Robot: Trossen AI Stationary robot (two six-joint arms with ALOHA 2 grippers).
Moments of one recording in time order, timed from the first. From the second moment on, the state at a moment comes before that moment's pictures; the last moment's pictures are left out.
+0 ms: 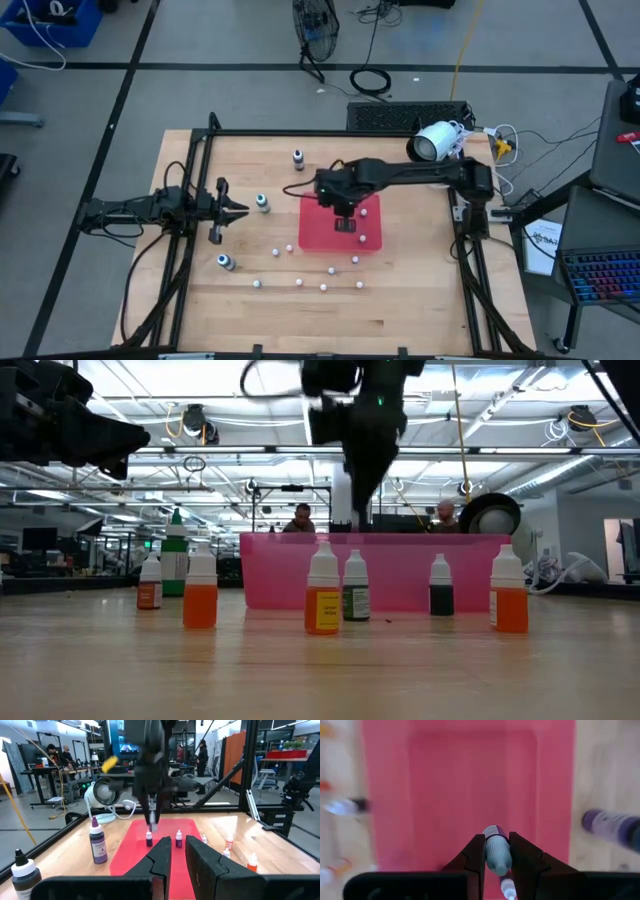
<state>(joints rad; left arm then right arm) 0.00 0.01 0.01 0.06 0.02 0.02 -0.09 1.93 1.65 -1.04 -0.03 -0.05</state>
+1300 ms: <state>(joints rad) 0.00 0.01 0.01 0.06 0.02 0.02 -0.13 1.74 1.34 -0.79 -0.03 0.05</state>
